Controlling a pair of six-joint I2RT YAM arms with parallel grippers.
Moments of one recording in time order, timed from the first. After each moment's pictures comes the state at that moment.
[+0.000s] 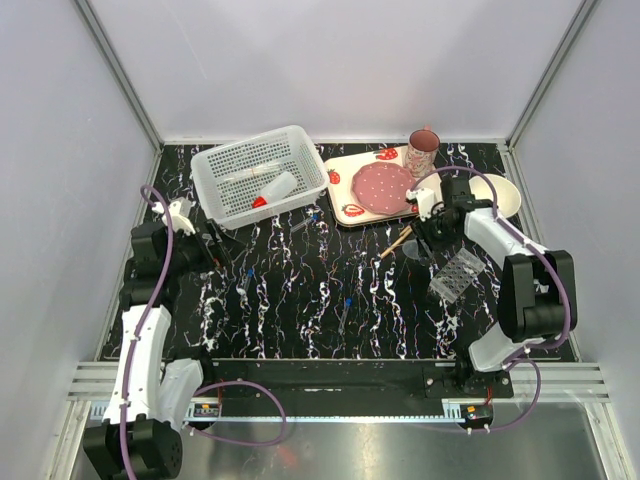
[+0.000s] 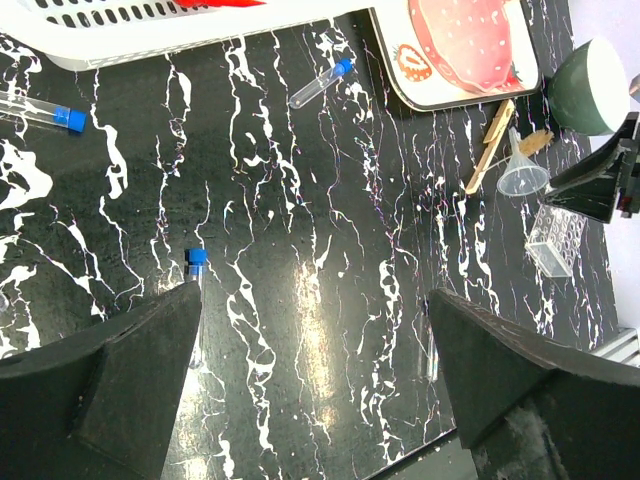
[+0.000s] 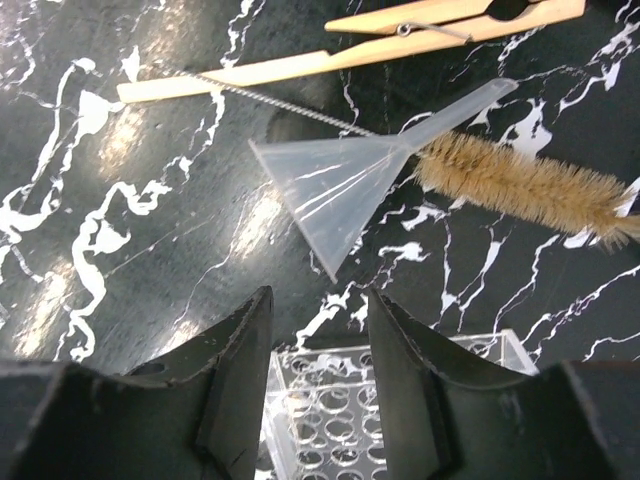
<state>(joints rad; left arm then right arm) 0.14 0.78 0.68 -0.47 0.58 -0.35 0.11 1.59 1.06 -0.63 -0.27 -0.45</state>
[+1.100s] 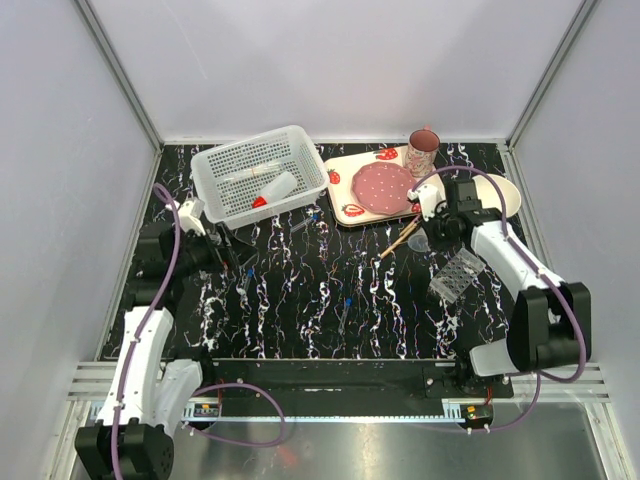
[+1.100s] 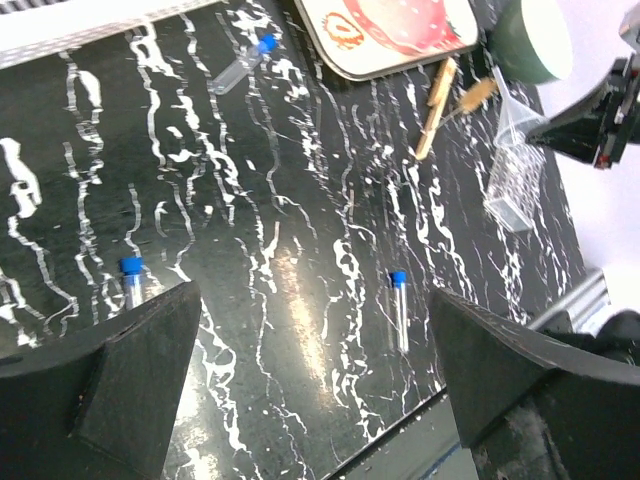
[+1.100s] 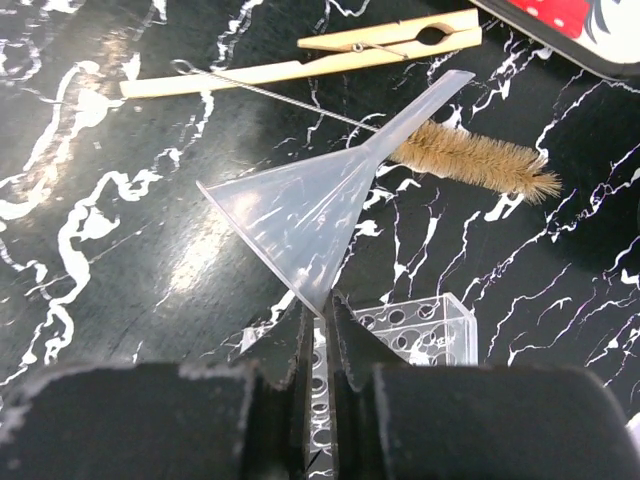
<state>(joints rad) 0.07 0.77 0.68 -0.44 0.64 -0.35 0.15 1.45 1.00 -0.58 -0.16 -0.48</state>
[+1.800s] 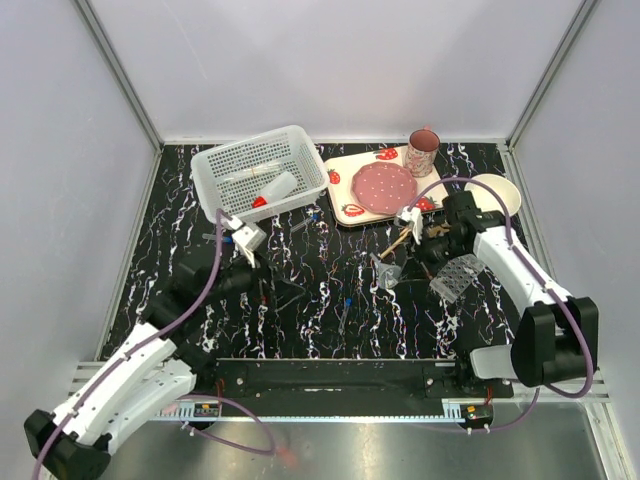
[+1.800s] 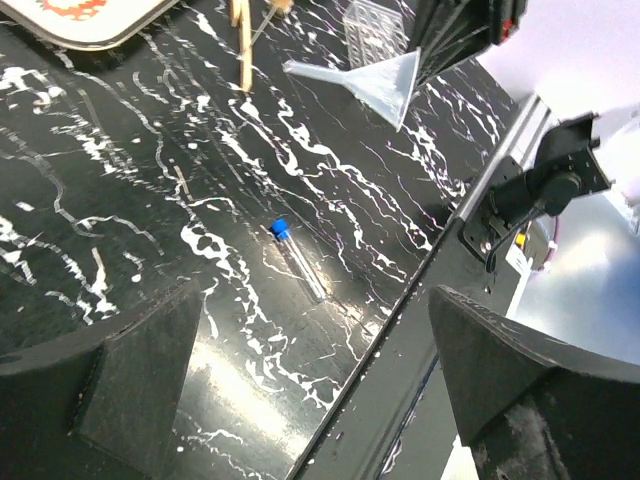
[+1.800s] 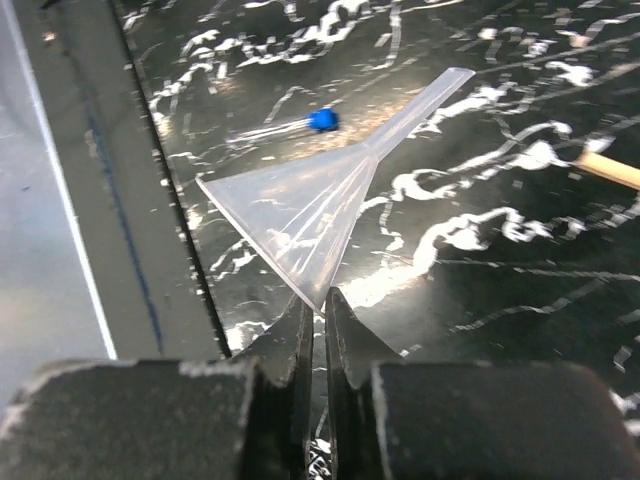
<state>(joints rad) -0.52 0.63 0.59 -0.28 0.50 -0.34 0.16 1.33 0.99 -0.92 -0.82 -0.72</state>
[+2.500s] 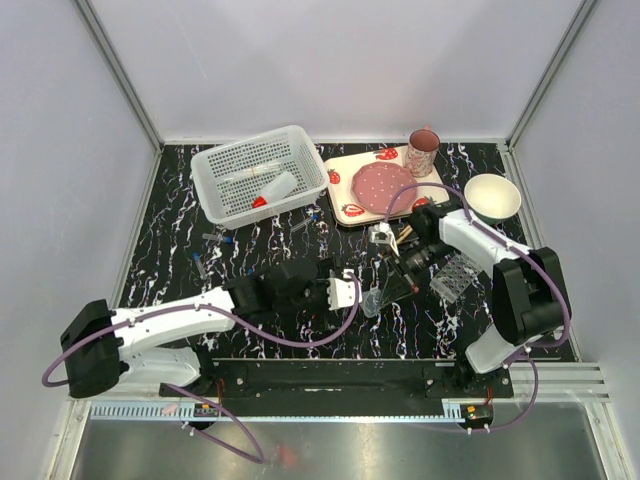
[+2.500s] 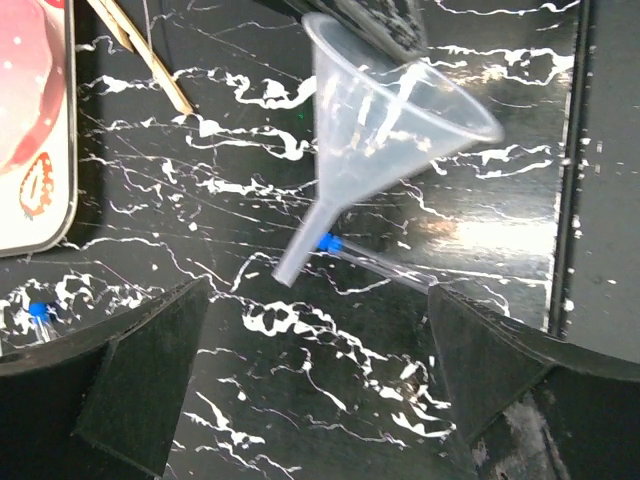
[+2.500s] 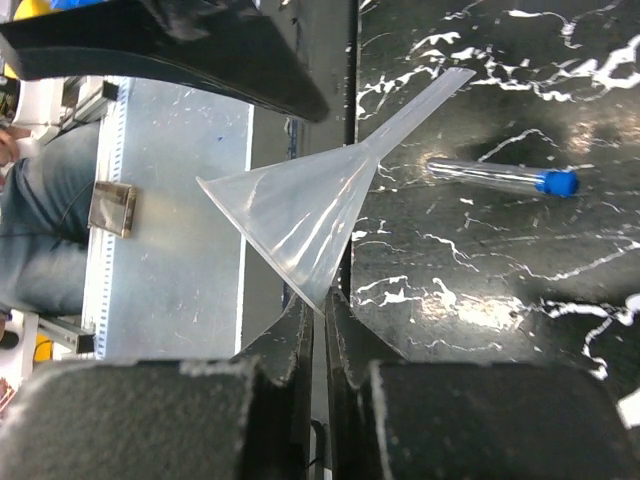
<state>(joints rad) -1.09 1.17 0.75 -0.18 0.14 0.41 0.32 1.60 1.08 -1.29 -1.12 -1.06</state>
